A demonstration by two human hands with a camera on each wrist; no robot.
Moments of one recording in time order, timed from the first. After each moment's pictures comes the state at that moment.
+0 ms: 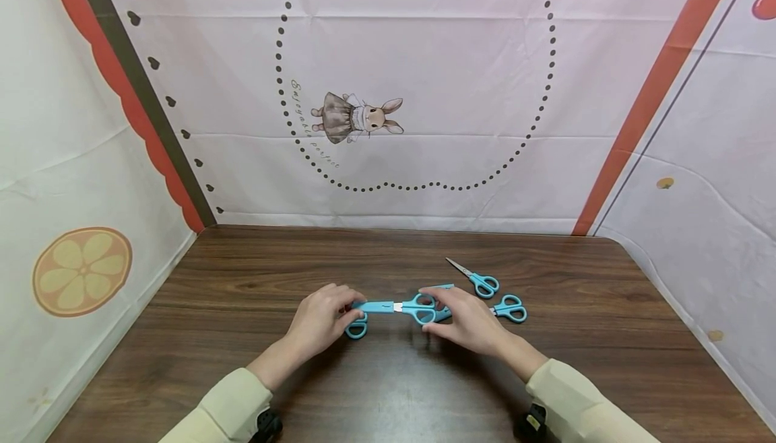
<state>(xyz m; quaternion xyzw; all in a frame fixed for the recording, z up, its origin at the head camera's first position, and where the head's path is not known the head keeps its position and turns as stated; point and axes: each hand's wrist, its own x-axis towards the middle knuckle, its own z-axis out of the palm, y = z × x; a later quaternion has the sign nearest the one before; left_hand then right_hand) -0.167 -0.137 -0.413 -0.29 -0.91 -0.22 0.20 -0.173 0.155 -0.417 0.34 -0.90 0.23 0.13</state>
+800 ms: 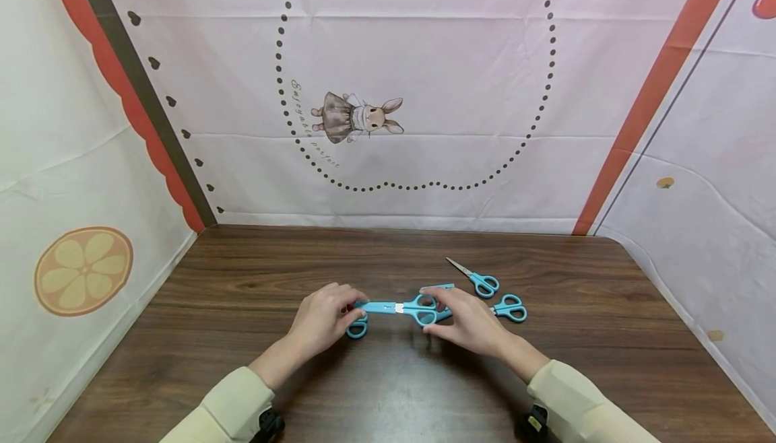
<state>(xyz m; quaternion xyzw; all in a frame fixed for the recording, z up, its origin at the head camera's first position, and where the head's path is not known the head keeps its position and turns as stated) -0.166 -0.134 -0.409 -0.30 -0.91 -0.21 0.21 -0.171 0.156 -0.417 0.36 -0.89 0.24 0.13</state>
